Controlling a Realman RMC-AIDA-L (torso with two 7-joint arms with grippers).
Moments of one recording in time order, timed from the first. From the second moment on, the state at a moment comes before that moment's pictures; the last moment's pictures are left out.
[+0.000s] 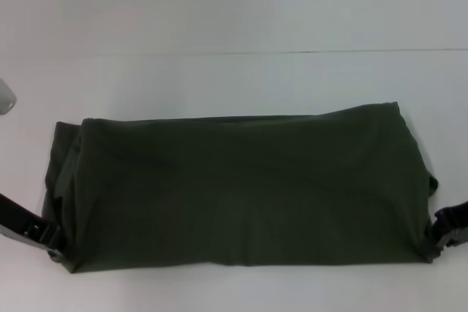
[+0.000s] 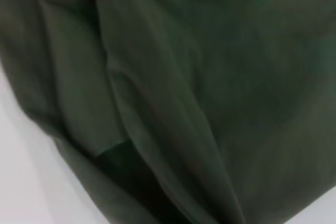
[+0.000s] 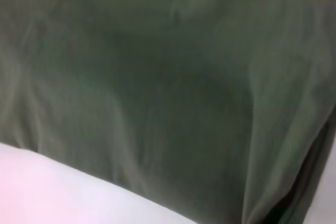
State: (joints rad) left arm -0.70 -2.02 0.70 0.89 2.82 1.72 -2.36; right arm 0.76 1.91 -0.86 -0.64 -2.64 -1.64 2.59
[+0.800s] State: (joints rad) left arm -0.71 -2.01 0.75 0.92 2.86 1.90 -2.34; right arm 0.77 1.91 -0.88 -0.65 -2.72 -1.75 2.56
